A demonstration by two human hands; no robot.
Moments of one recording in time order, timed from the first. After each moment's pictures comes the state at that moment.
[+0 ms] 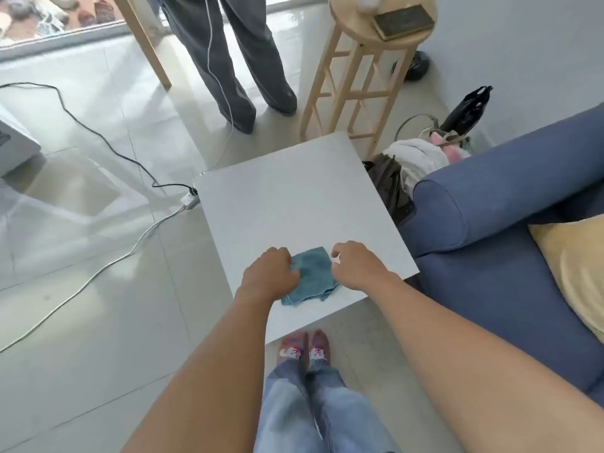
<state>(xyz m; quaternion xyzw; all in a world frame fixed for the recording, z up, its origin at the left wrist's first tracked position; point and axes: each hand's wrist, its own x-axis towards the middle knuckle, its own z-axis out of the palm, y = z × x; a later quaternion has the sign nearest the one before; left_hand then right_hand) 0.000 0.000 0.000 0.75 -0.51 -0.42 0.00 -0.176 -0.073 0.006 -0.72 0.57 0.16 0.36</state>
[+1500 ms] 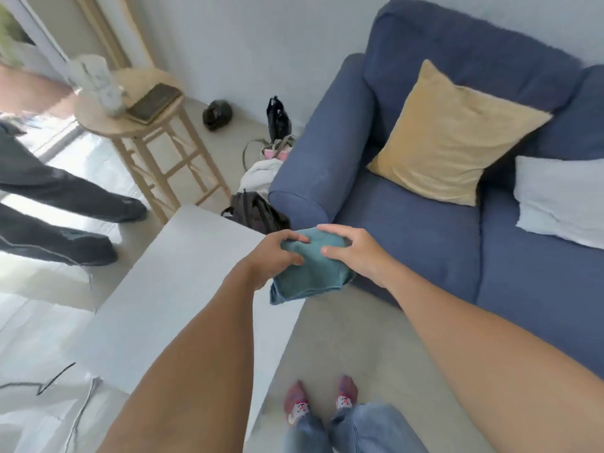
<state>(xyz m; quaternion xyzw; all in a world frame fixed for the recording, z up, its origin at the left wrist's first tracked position) -0.194 -0.114 0.071 0.47 -0.59 -0.66 0.07 -0.381 -0.028 0.074 -0.42 0.71 -0.32 0.46</state>
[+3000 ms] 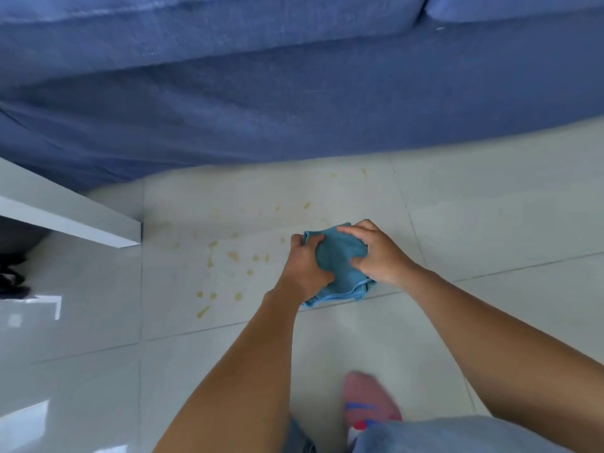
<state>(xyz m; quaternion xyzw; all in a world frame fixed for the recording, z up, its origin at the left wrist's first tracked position) -0.472 0.189 -0.662 0.29 -0.80 -0.50 -0.16 -0.583 0.331 -0.672 -0.25 0.83 -0.33 0.36</state>
